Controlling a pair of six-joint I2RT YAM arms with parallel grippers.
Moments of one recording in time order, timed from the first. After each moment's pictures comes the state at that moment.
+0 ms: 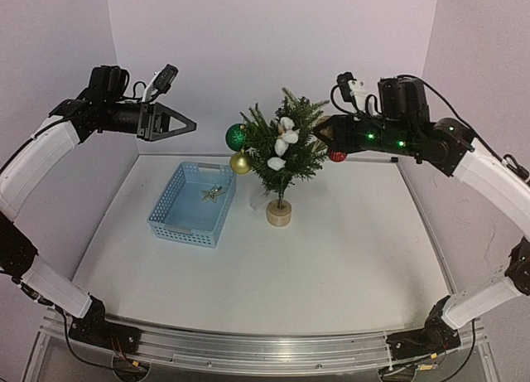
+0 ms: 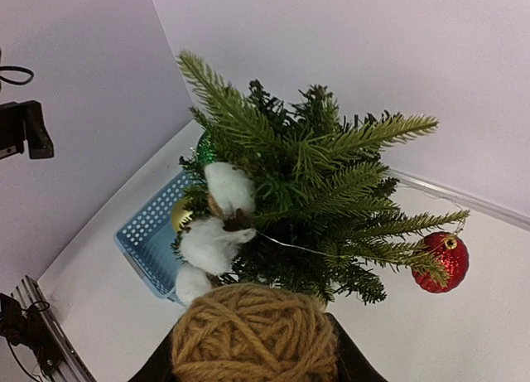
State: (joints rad) left arm -0.34 1.43 1.59 -0.63 1.12 -0.06; right arm 0.76 1.36 1.53 -0.54 0.08 0.25
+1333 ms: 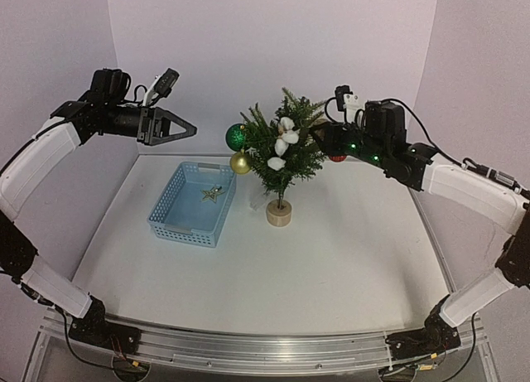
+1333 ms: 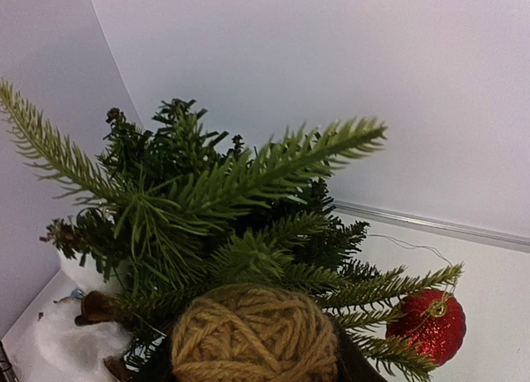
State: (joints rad) left arm -0.34 1.43 1.56 -0.65 1.13 -0.02; right arm 0.65 1.47 1.30 -0.06 0.08 0.25
